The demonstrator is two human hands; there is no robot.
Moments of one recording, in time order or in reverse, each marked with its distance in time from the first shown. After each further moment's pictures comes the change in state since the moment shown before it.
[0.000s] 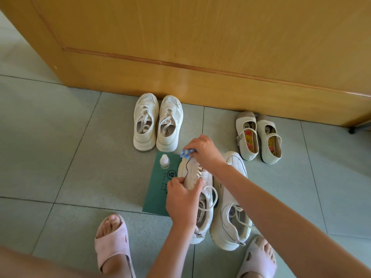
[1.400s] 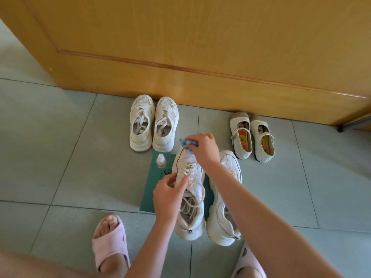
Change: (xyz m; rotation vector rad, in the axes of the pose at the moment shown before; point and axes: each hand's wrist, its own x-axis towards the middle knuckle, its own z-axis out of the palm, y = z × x) left_hand 0.012 -0.011 -0.027 -0.212 -0.128 -0.004; right_hand -0.006 -0.015 -0.006 0.218 0.248 0.373
